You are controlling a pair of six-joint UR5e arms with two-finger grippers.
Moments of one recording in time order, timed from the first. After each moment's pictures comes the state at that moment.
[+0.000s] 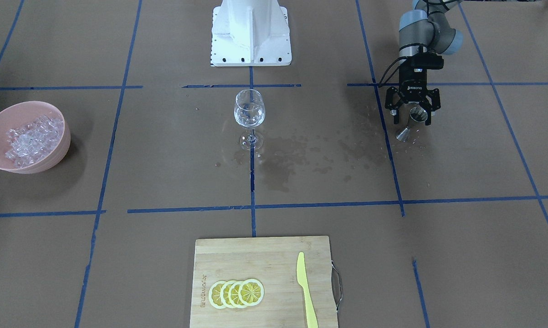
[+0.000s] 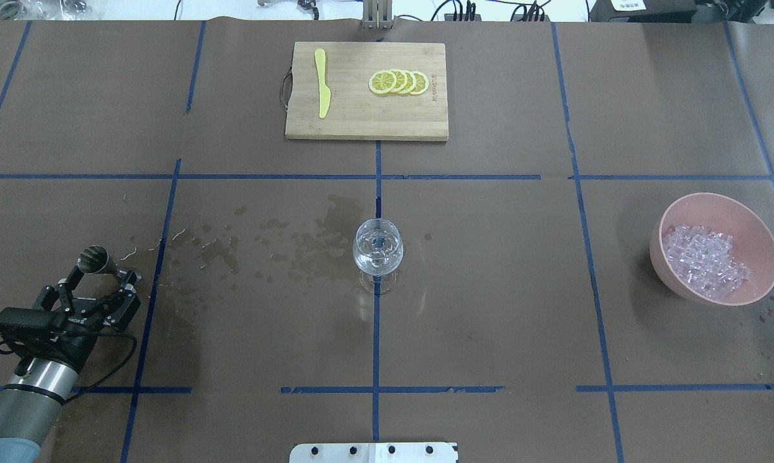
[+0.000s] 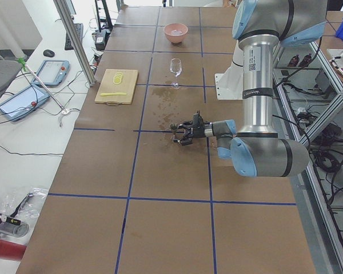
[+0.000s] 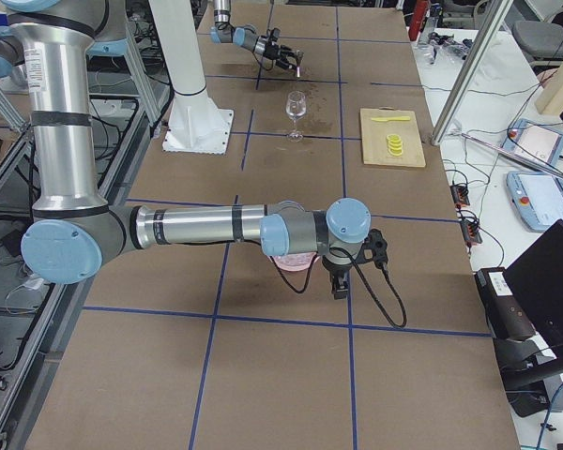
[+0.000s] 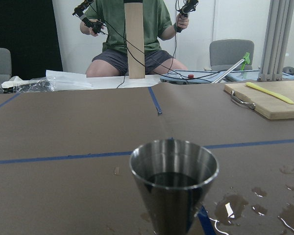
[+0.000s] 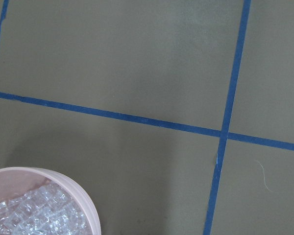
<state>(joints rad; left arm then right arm) -0.07 -1.41 -1.61 -2.76 -0.40 -1.25 1.52 -1.54 1.62 -1.52 2.47 -0.03</state>
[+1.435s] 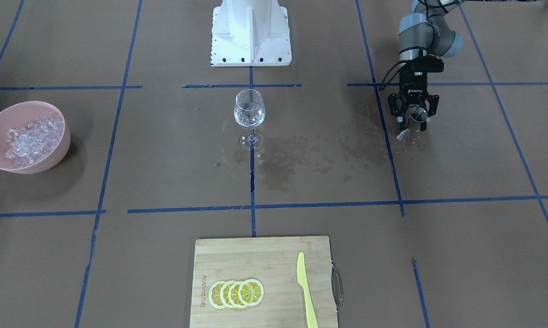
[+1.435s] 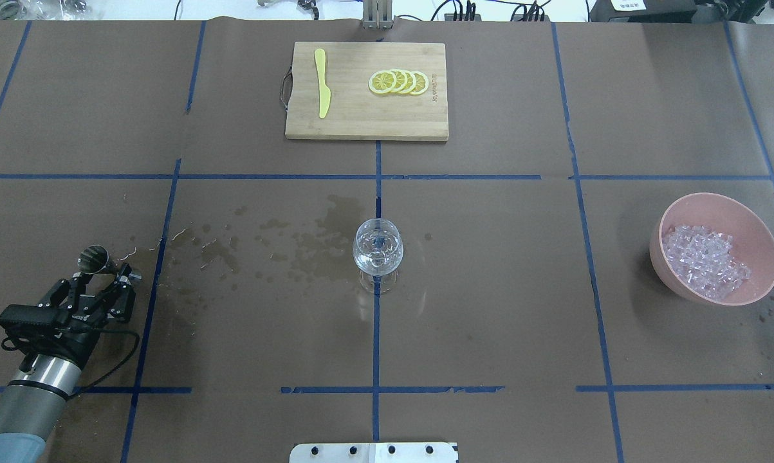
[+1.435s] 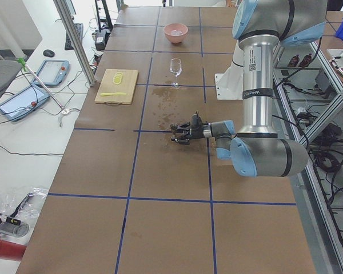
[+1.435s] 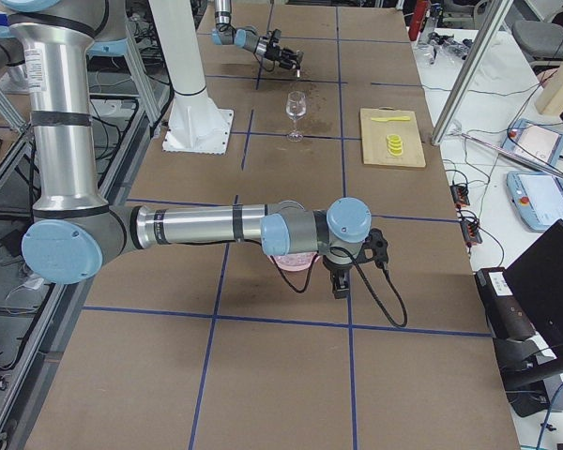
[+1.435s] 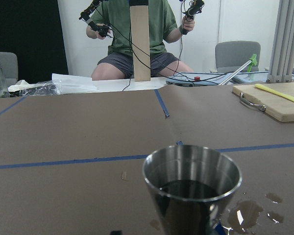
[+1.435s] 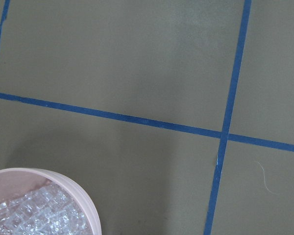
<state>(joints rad) -0.07 -1.42 -1.59 -2.76 -0.41 -1.25 1.52 -1.53 1.62 -1.52 2.47 -0.03</state>
